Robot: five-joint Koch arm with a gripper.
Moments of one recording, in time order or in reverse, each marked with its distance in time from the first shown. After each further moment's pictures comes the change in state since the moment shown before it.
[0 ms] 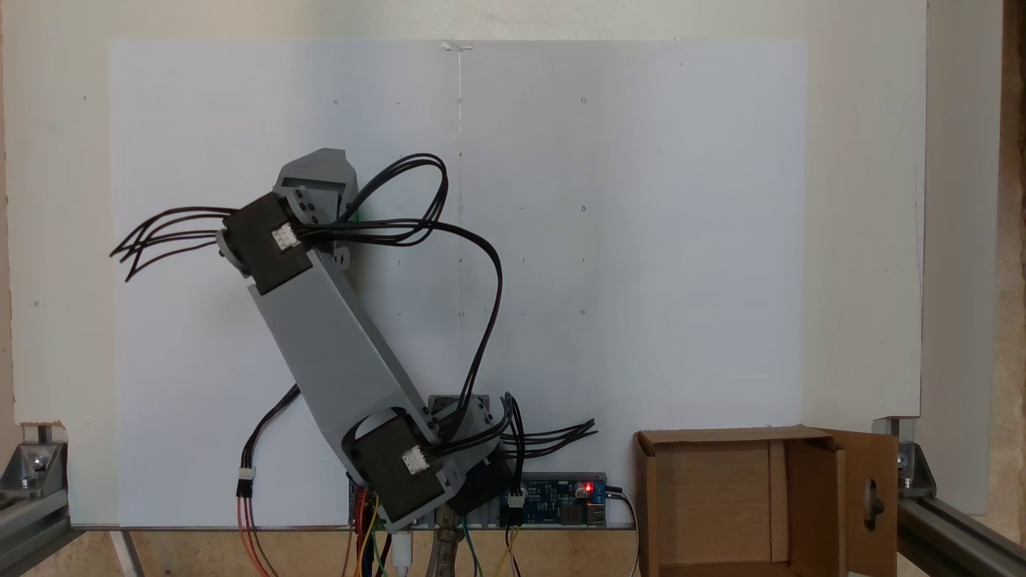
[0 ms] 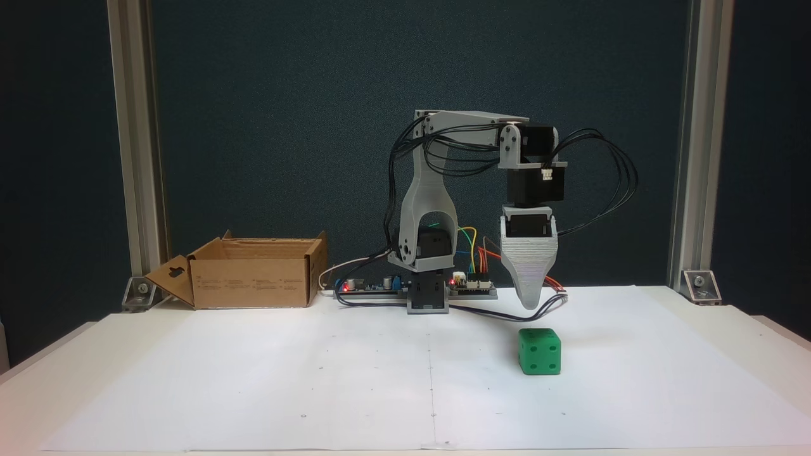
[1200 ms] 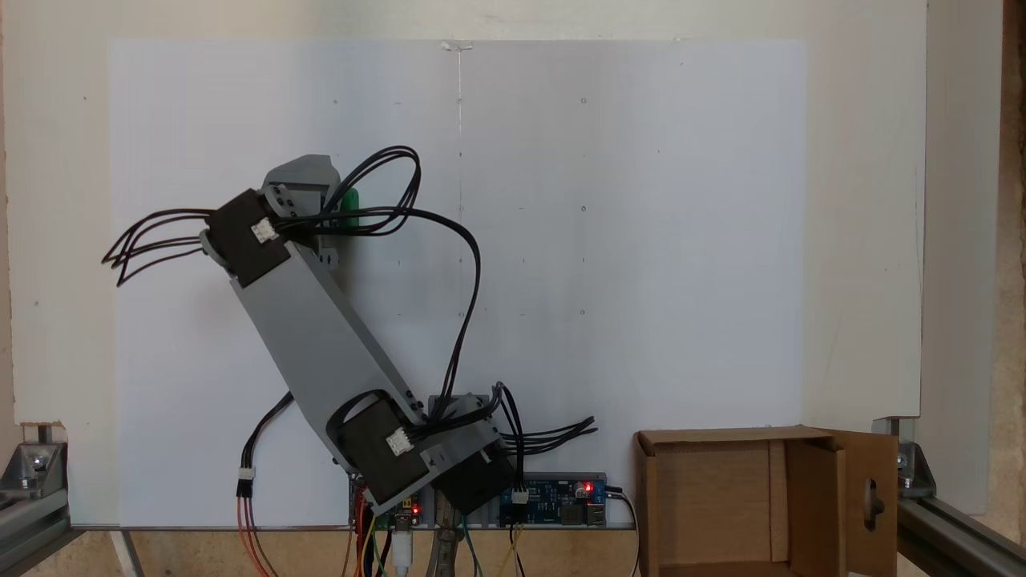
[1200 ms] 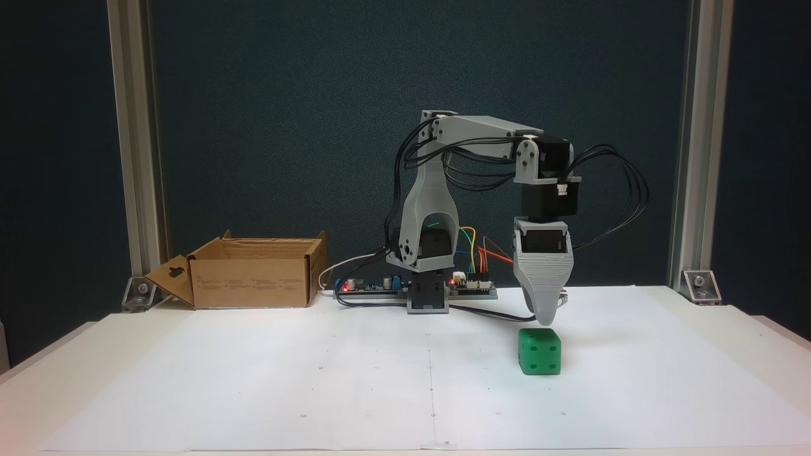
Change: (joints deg) arm -3.7 -4.3 0.0 -1.9 0.9
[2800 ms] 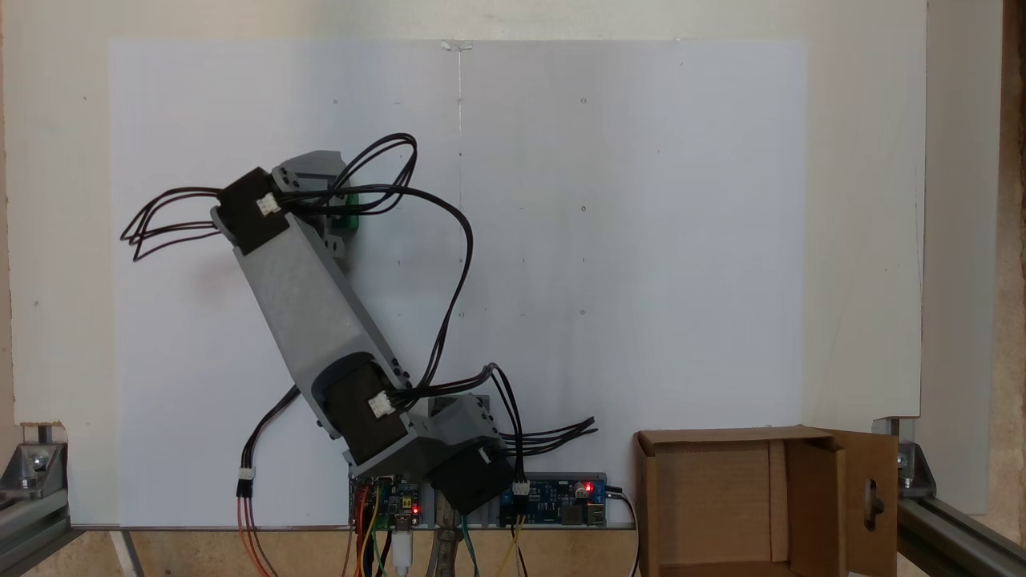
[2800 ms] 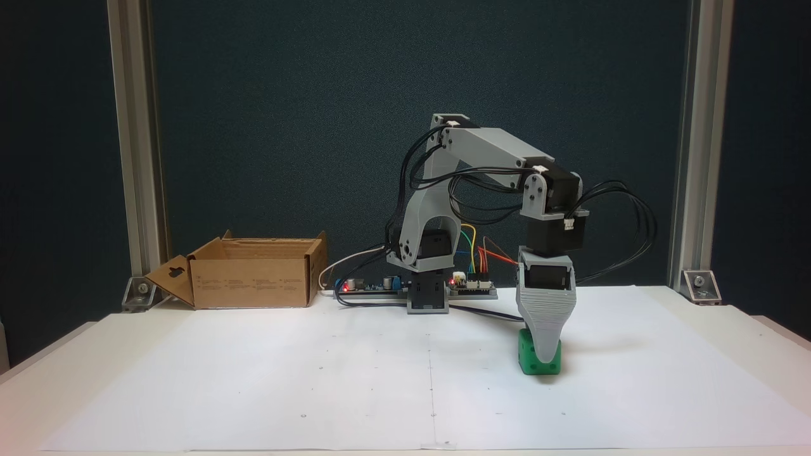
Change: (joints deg) arm 1.0 -8.3 0.8 -4.7 0.0
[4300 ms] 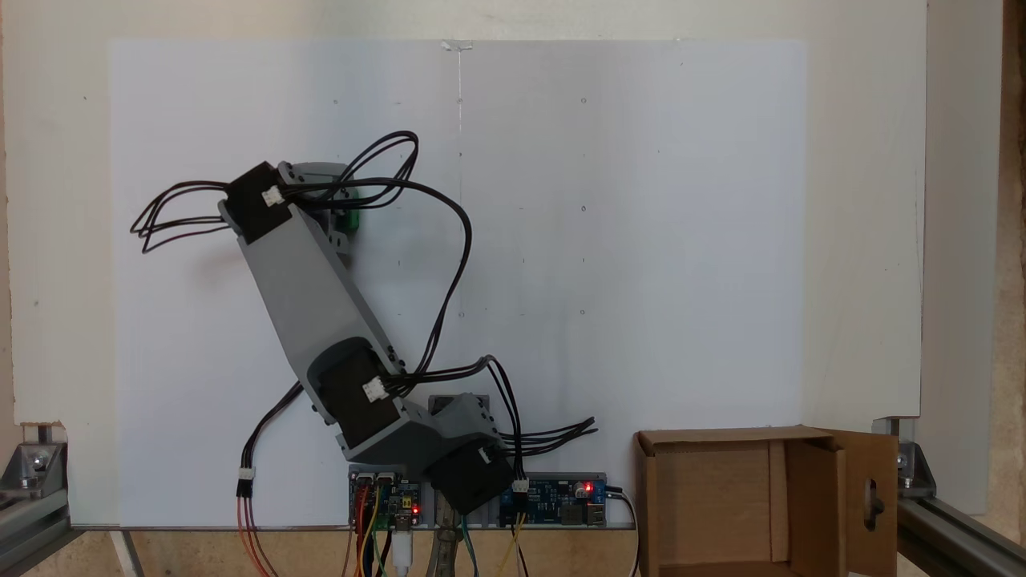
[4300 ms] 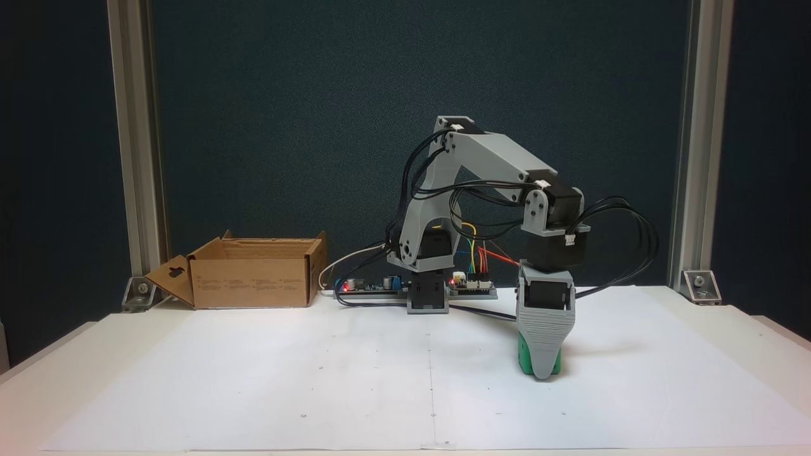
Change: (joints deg) arm 0.6 -3.0 0.6 -3.2 0.0
